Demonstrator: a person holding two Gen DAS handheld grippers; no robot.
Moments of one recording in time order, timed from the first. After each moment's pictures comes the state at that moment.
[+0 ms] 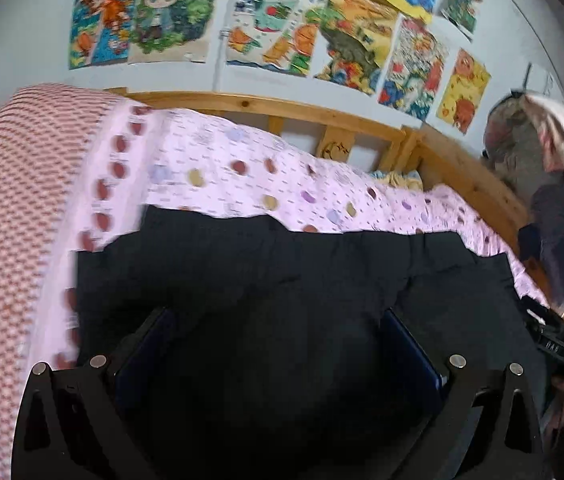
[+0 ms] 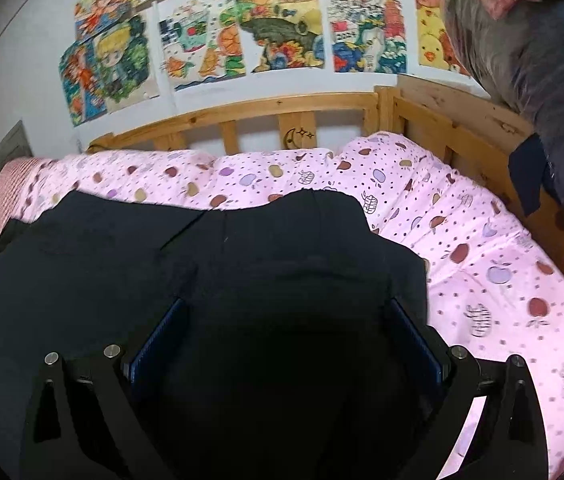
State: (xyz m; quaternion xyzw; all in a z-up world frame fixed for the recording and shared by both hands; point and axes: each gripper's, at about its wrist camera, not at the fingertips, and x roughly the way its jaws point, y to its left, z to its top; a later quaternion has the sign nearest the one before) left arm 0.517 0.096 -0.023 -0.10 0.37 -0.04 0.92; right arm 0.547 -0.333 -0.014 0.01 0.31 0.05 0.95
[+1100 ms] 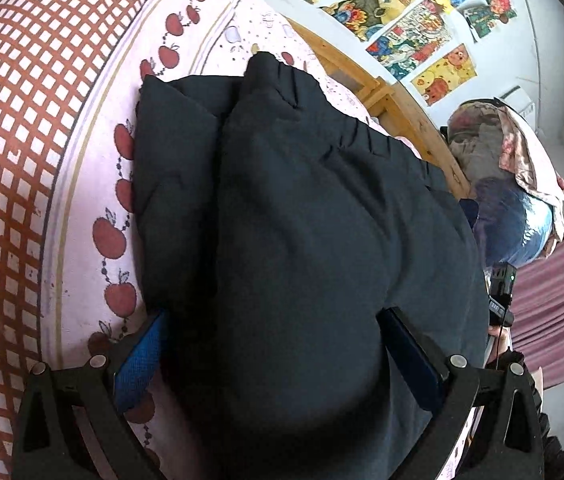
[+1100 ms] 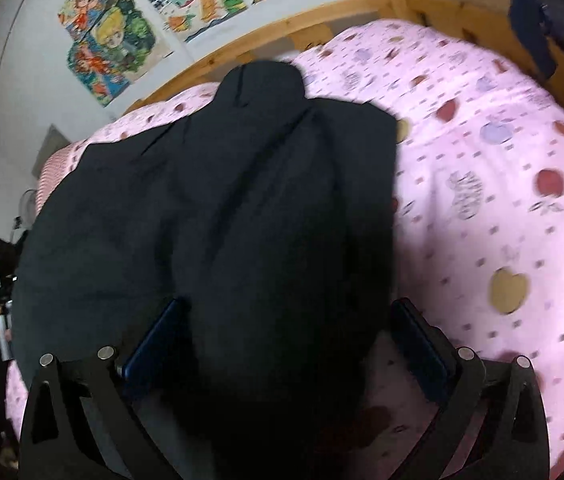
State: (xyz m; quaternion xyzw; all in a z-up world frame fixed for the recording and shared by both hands) left arm 0.493 0.189 -0.093 -0.22 0.50 -0.19 0.82; right arm 0.543 -0.402 -0.075 0.13 0.45 0.17 0.87
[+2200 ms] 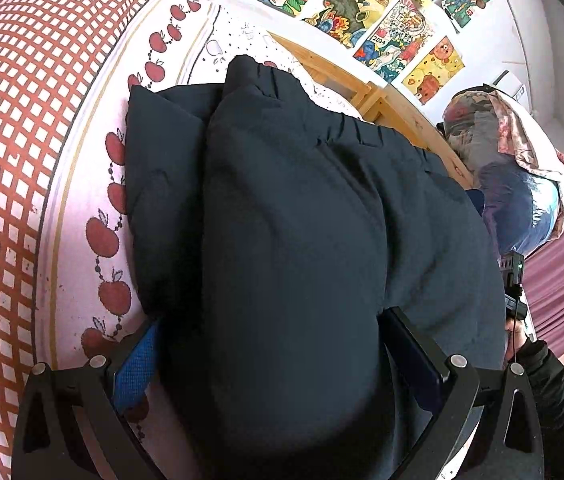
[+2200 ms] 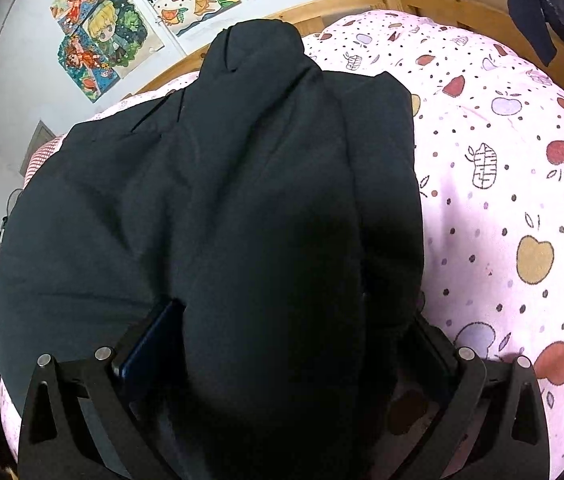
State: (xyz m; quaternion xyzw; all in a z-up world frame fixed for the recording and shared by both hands) left arm 0.486 0.176 -0.092 -0.18 0.46 -0.18 0.85; right arm 0.538 -0.387 -0.092 0.12 0.45 0.14 0.87
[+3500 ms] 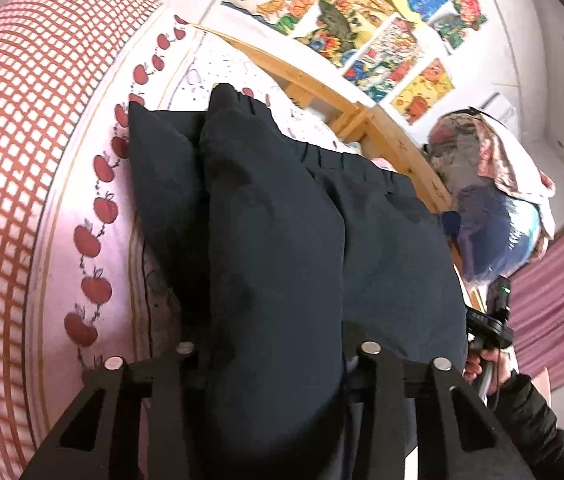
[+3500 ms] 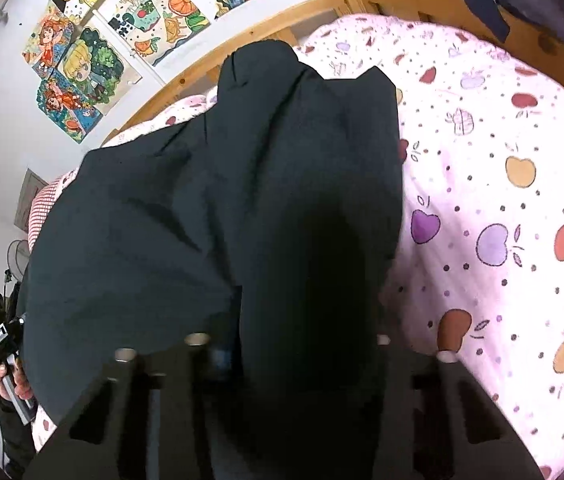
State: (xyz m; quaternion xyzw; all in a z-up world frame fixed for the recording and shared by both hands) left arm 0.471 0.173 -0.055 -0.22 0.45 -0.18 0.85; right arm 0.529 -0.353 -0.070 0.19 0.44 0.10 0.87
